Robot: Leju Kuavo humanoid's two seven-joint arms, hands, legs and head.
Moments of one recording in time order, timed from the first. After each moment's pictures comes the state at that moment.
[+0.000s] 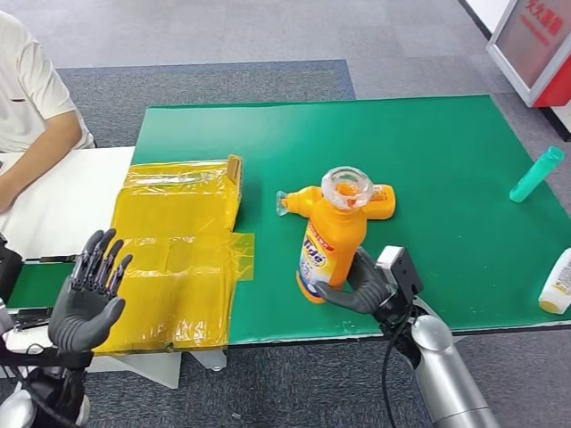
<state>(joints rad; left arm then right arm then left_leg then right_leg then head) 0.14 -0.02 -0.01 -1.80 0.38 -0.37 -0.10 -0.23 0.04 0.23 -1.27 -0.10 0.44 -0.31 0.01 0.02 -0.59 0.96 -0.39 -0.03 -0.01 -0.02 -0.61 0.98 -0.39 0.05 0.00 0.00</state>
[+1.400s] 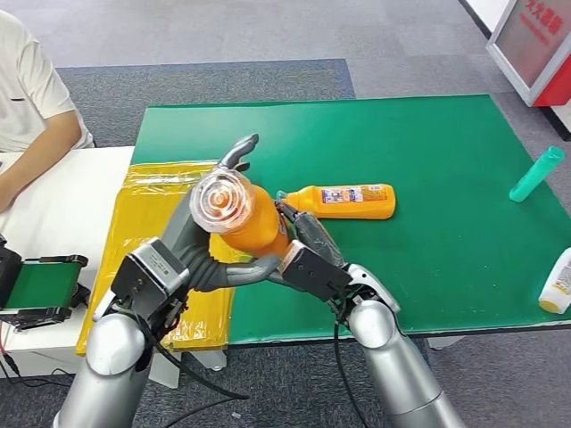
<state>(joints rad) -0.28 -0.15 -0.50 -1.83 -0.29 -0.22 -0.08 -0.31 0.20 0.39 -1.43 0.42 0.15 -0.25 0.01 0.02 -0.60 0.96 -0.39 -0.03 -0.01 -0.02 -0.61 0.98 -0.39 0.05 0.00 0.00</state>
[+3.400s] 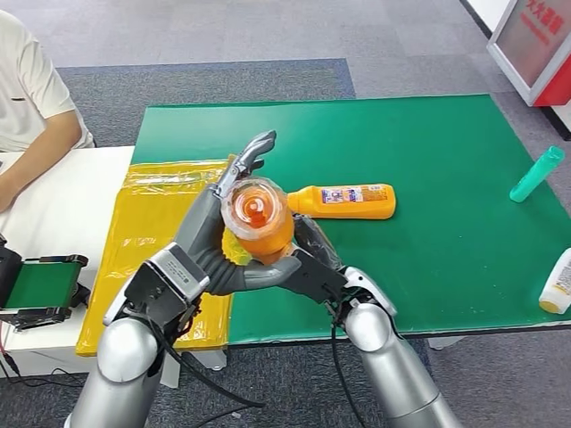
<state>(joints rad) -0.27 -0.19 -0.53 -1.83 -0.33 -0.22 -0.05 -0.30 0.20 0.41 -1.43 0.43 0.12 -0.23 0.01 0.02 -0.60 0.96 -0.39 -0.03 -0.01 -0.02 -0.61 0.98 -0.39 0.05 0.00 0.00</state>
